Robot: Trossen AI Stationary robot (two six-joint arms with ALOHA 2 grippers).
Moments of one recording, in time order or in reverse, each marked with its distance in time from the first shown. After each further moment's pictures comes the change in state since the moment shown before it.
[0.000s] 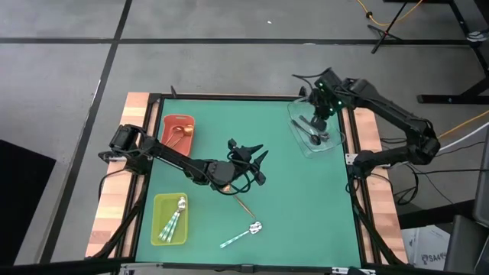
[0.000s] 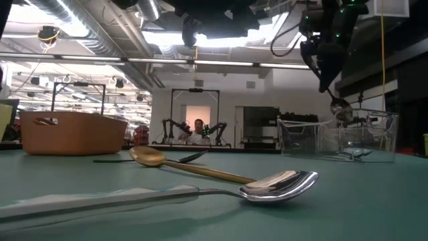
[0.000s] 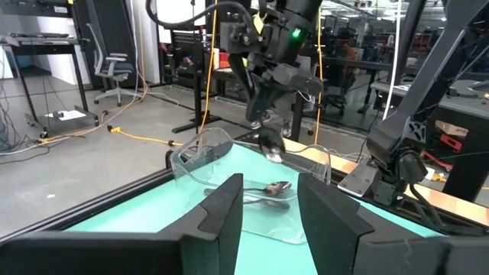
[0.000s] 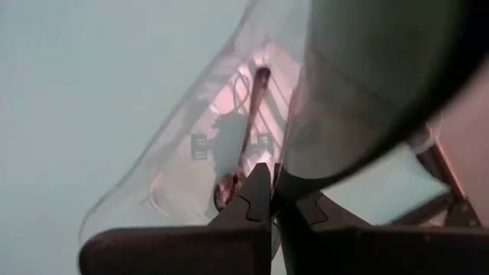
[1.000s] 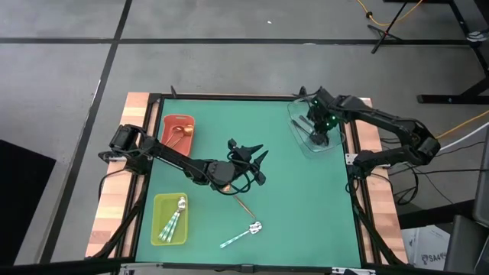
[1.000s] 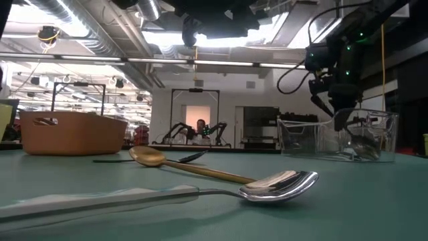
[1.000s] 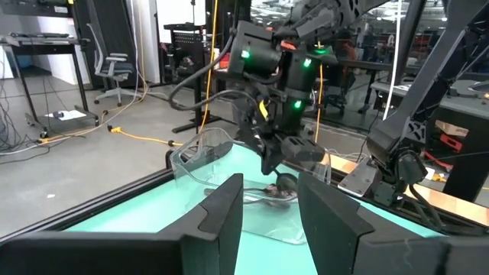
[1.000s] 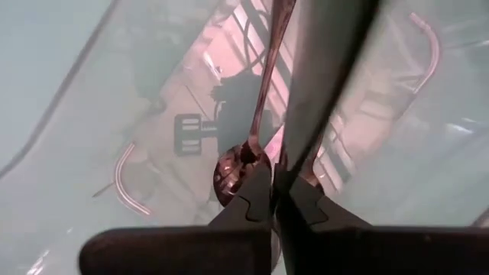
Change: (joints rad) left arm 0.000 0.000 0.000 0.000 -0.001 0.000; right arm -0.029 0.000 -0.368 0.244 0.002 0.010
